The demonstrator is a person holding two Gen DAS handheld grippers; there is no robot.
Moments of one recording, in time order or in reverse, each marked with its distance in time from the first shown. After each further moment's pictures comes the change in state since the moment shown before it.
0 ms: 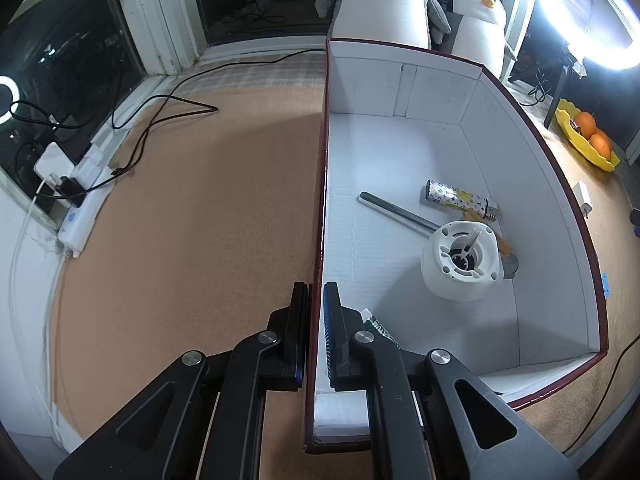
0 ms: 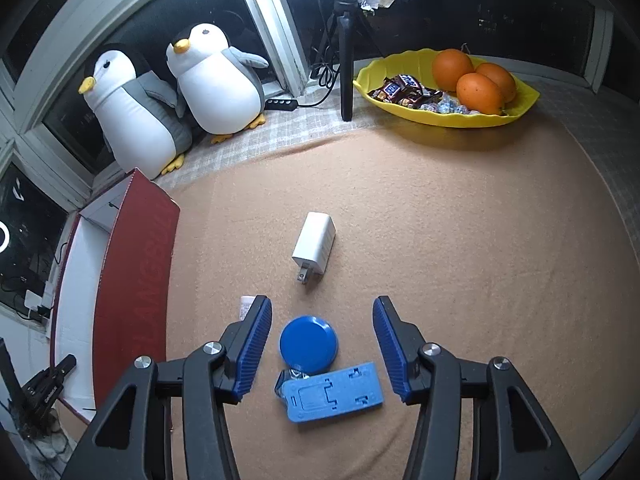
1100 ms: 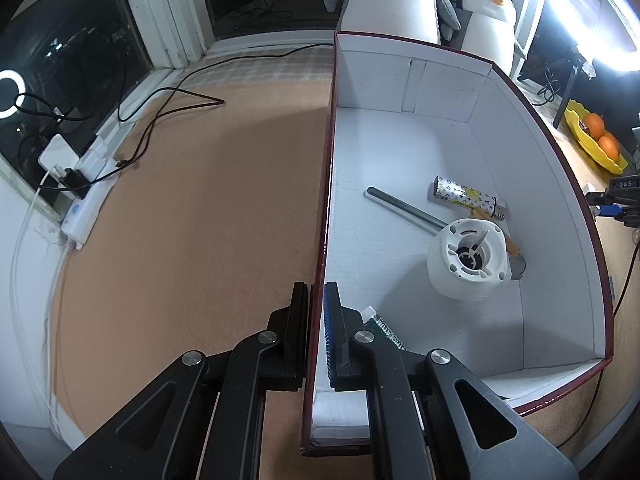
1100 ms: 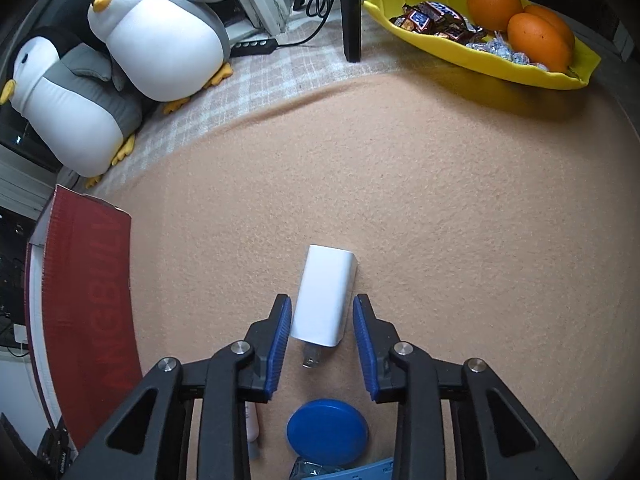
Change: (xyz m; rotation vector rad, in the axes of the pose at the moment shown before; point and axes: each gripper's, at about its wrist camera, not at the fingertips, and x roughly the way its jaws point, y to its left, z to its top) left arm 0.004 -0.003 0.000 -0.022 0.018 0.030; right arm 0.111 0.005 0.051 0.071 0.224 -0.011
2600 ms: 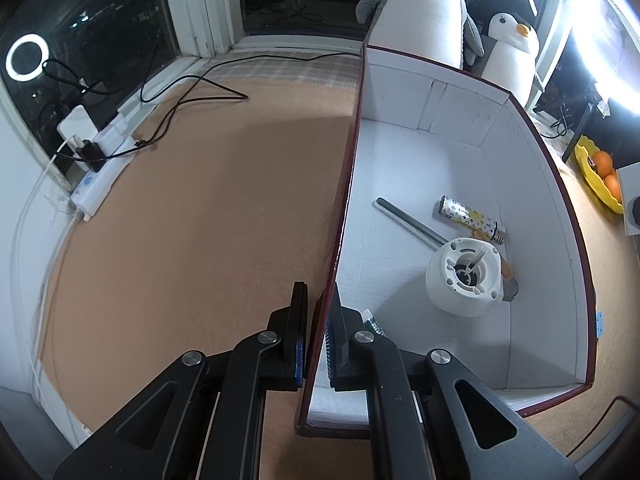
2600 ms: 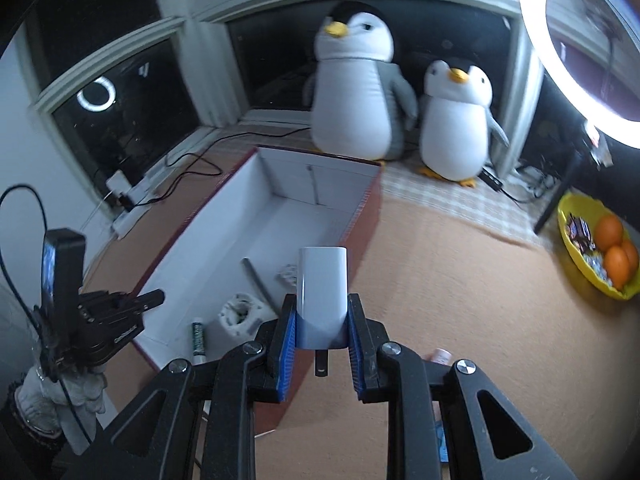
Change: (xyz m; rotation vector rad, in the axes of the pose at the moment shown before) left arm -0.010 0.008 -0.004 -0.121 -0.021 0.002; right arm -0.124 0.178 -0.124 -0.662 -0.287 0.183
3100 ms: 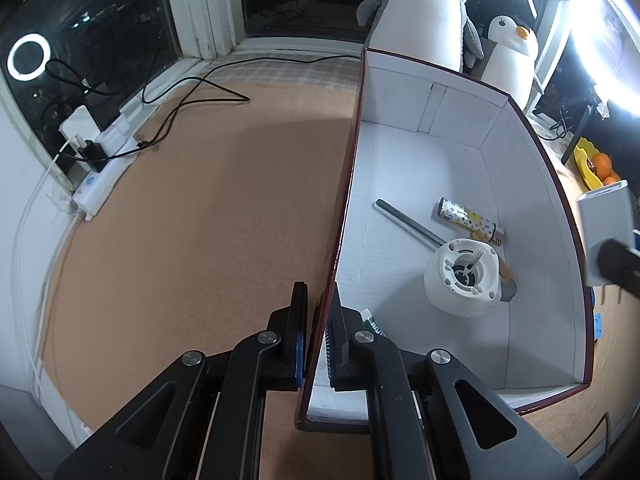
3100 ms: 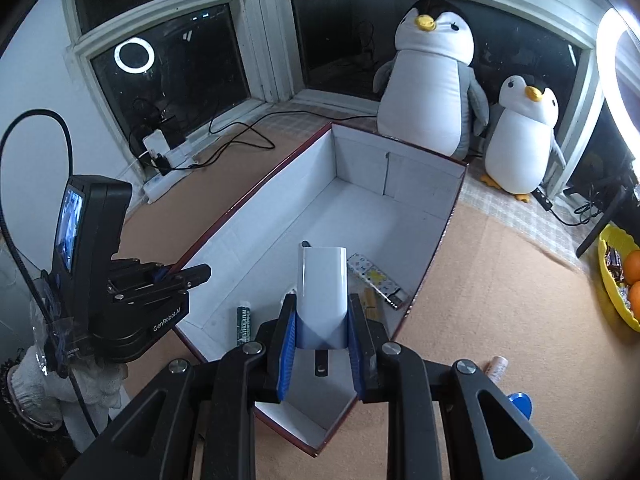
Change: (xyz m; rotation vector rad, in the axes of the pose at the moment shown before) left arm -0.003 0.001 -0.001 -0.003 -0.006 -0.002; right arm 0.025 0.059 -0.011 -0.114 0.041 0.060
